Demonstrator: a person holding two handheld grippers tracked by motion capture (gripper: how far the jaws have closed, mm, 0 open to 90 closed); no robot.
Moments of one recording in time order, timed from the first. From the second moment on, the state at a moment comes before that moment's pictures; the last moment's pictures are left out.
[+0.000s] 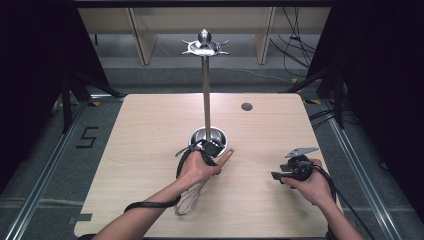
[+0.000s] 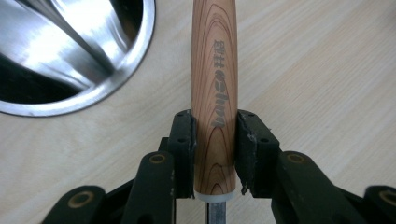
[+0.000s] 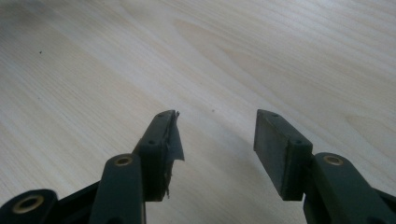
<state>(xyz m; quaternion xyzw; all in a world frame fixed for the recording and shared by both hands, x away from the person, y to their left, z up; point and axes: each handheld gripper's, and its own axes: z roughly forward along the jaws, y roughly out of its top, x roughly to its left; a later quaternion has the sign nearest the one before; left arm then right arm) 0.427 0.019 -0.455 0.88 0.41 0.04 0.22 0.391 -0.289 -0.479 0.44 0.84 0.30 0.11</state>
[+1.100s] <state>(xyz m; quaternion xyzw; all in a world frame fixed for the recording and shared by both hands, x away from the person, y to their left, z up) 0.389 0.069 -0.396 0.73 0.42 0.21 0.50 0.390 -0.287 -0.478 0.45 0.83 0.30 0.10</state>
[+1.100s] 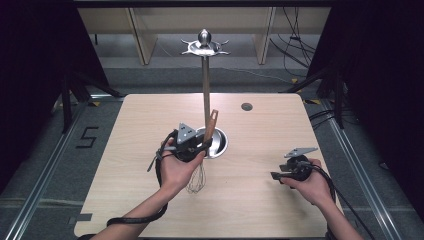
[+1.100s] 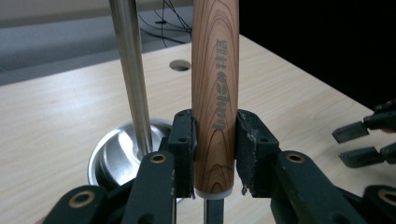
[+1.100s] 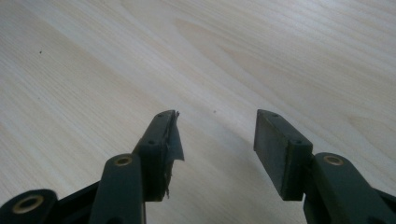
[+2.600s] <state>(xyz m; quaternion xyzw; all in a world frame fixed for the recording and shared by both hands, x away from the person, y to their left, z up) 0.388 0.062 -0.318 0.62 0.41 0.34 0.57 0.391 -0.288 -0.478 0.45 0.84 0.30 0.11</state>
